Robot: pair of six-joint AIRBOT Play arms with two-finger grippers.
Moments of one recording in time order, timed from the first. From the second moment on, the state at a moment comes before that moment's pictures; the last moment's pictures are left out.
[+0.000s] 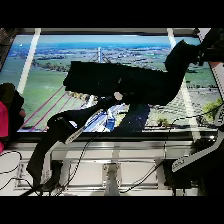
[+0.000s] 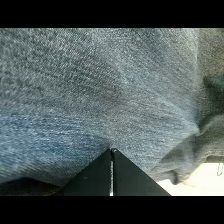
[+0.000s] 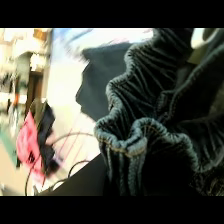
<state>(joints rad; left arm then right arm) -0.77 -2.08 1.65 0.40 -0.31 -1.60 -0.43 -1.86 2.02 -0.45 1.57 1.29</state>
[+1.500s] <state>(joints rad) -0.48 -1.68 1.65 0.79 -0.68 -1.39 -0.23 -1.86 1.97 -0.86 1.51 1.32</state>
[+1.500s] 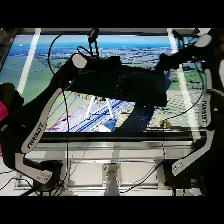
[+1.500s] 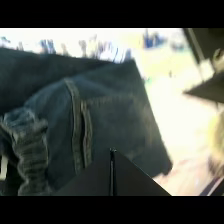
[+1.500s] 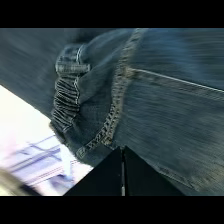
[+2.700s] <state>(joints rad) -0.56 -1.62 1.65 0.86 -0.73 -1.38 -0.44 -1.91 1.42 -0.77 1.42 1.22</state>
